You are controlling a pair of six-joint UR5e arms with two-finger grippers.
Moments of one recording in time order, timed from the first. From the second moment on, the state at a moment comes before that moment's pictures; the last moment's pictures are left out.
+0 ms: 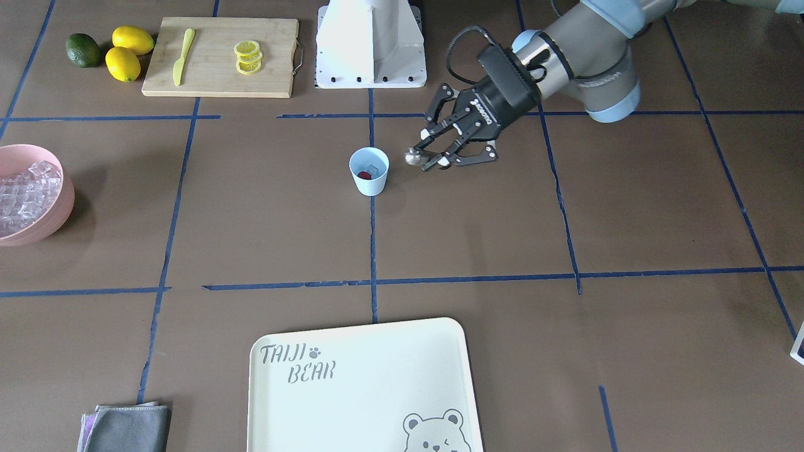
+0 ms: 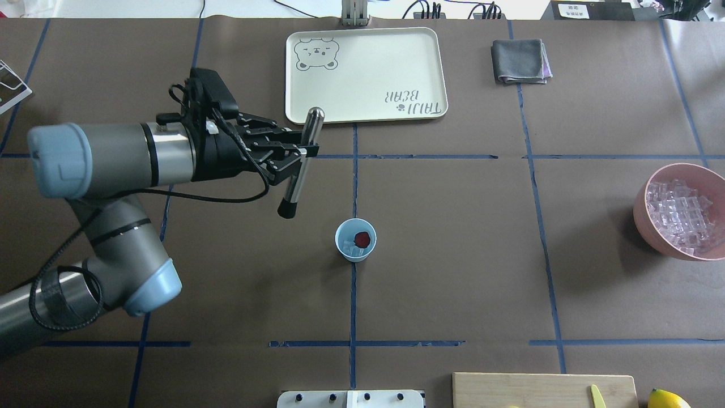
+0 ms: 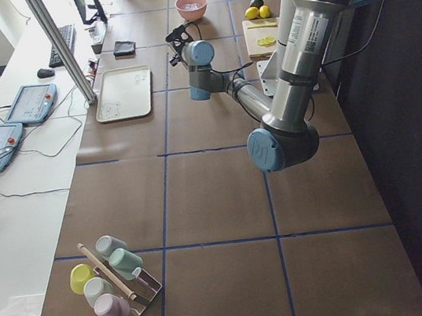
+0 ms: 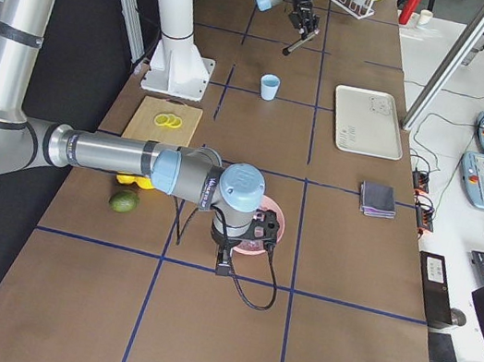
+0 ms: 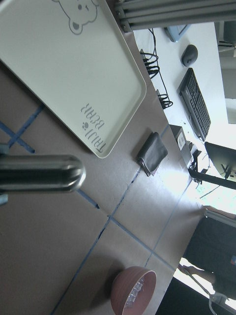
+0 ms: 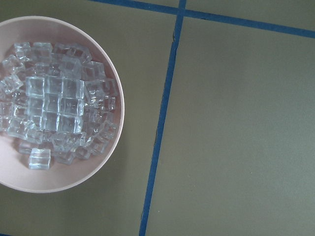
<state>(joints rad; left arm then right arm) -0.58 -2.02 -1.71 -2.82 -1.75 -0.63 1.60 -1.79 1.87 -1.77 2.34 -0.26</state>
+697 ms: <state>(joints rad) -0.40 -2.13 -1.56 -3.09 -1.56 -0.57 1.60 -1.79 1.87 -1.76 2.33 -0.27</state>
